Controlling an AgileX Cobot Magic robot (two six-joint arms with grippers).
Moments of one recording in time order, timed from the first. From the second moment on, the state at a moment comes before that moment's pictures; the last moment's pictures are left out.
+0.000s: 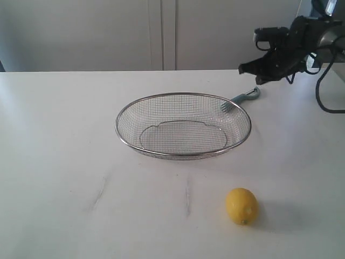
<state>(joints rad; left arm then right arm) -0.06 0.01 0.03 -0.16 0.40 0.31 0.03 2.45 -2.18 0.19 0.78 -0.16</state>
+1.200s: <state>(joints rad) -0.06 0.01 0.03 -0.16 0.40 0.31 0.14 2.49 -2.19 0.18 0.86 0.26</state>
